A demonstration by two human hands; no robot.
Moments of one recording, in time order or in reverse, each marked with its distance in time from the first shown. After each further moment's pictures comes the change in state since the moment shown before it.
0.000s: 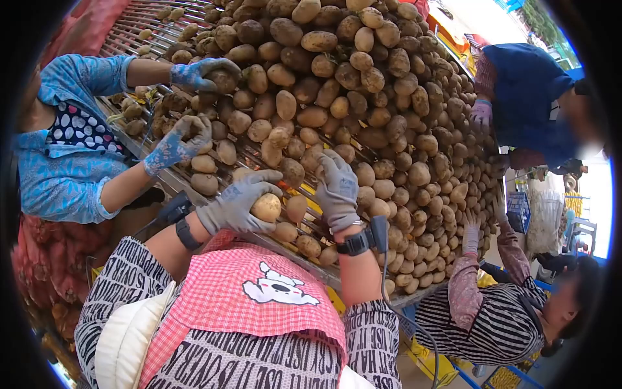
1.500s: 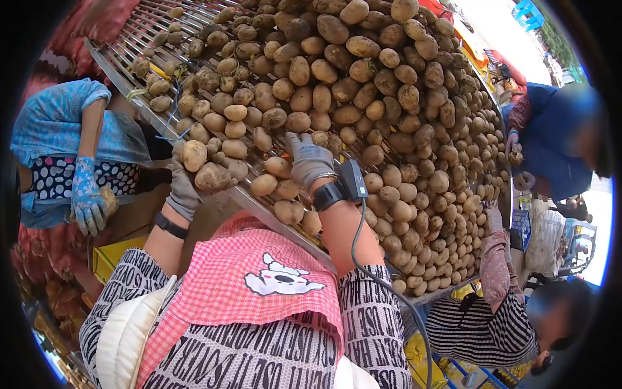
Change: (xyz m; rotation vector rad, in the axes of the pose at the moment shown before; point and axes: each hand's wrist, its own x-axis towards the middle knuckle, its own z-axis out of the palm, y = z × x) left_hand -0.112 -0.078 -0.068 -1.920 0.574 -0.170; right_hand 0.065 -0.088 0.078 -0.265 -0.690 0.026
